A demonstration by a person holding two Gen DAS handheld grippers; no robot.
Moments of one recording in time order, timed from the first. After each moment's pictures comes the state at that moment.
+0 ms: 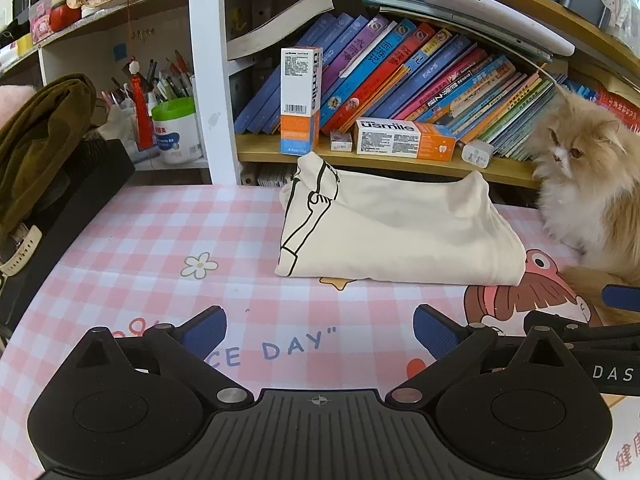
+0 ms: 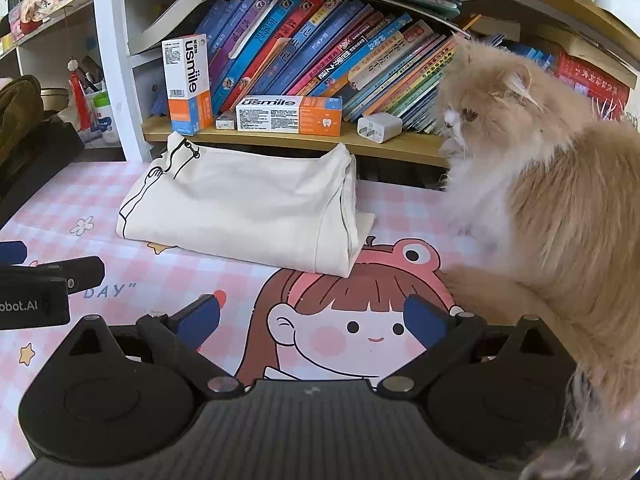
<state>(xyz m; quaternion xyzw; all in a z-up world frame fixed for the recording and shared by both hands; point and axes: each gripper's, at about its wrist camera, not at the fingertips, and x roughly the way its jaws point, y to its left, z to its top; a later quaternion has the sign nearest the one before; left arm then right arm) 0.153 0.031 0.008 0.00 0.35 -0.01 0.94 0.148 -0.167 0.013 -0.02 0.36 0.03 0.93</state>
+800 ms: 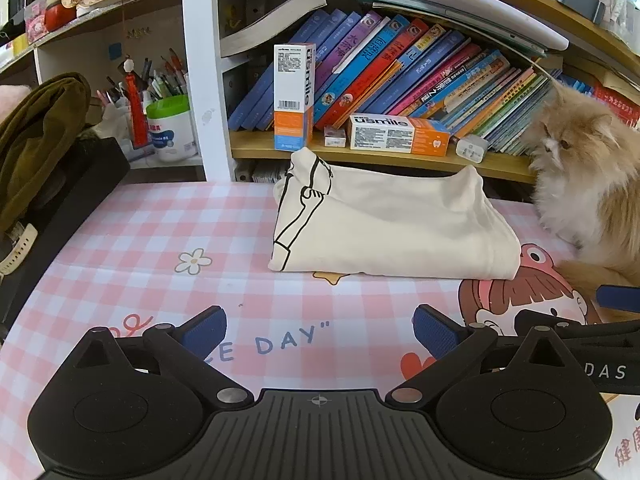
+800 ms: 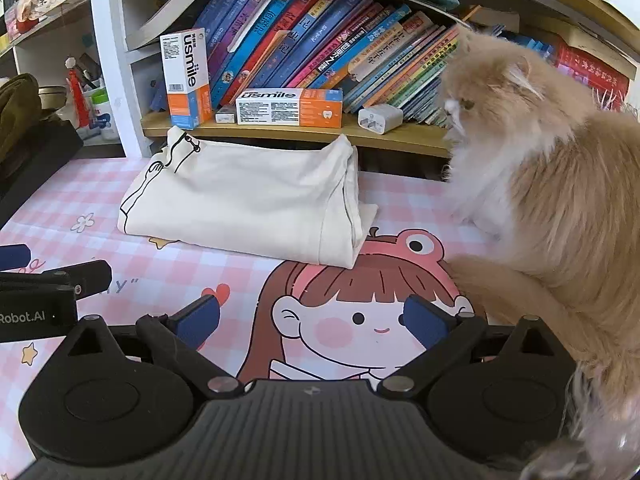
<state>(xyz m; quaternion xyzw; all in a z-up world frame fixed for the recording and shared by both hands) 0.151 0.028 0.004 0.00 0.35 -0.02 0.94 0.147 -0.167 0.010 -0.01 0.36 0.03 0.93</state>
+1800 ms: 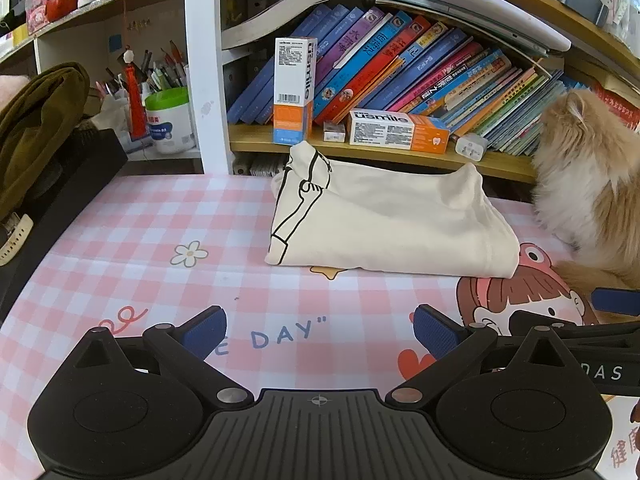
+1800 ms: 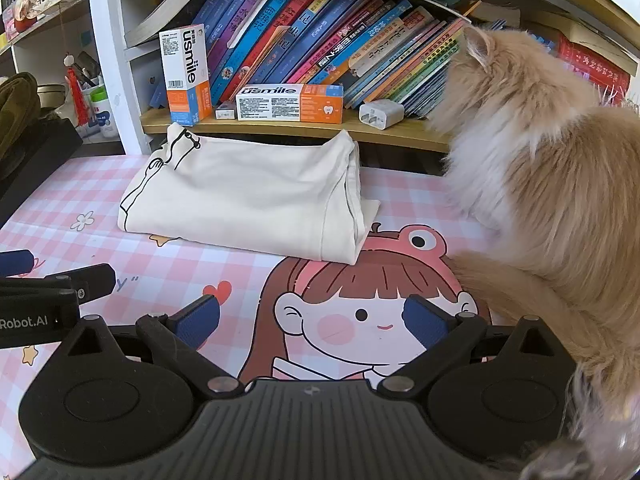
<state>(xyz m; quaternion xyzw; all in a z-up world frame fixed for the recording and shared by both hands) 0.150 0.031 0.000 -0.01 0.35 -0.02 0.94 0.148 -0.164 0.009 -0.01 0.37 0.03 0.93</state>
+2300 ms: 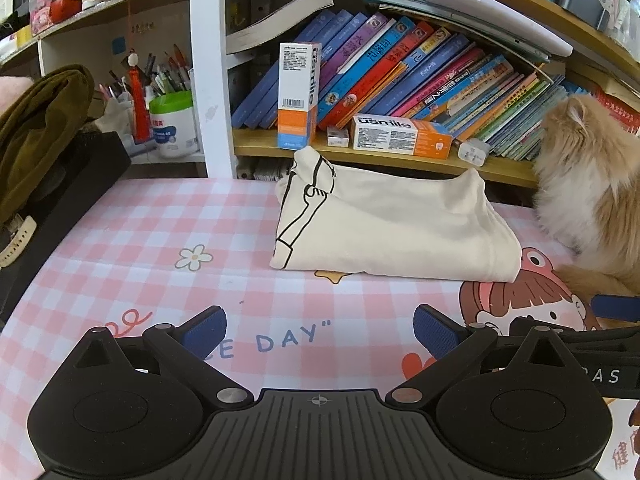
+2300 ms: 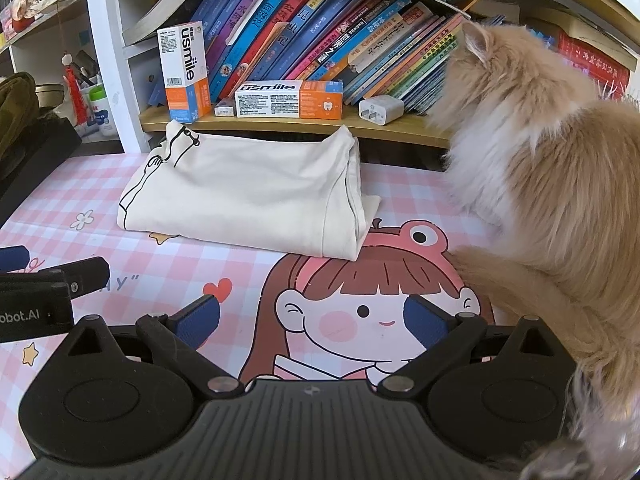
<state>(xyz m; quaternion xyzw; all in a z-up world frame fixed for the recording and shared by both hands) 0.149 0.034 0.001 -0.02 0.35 -0.02 0.94 0.149 -0.163 0.007 -0.01 0.37 0.03 0.93</state>
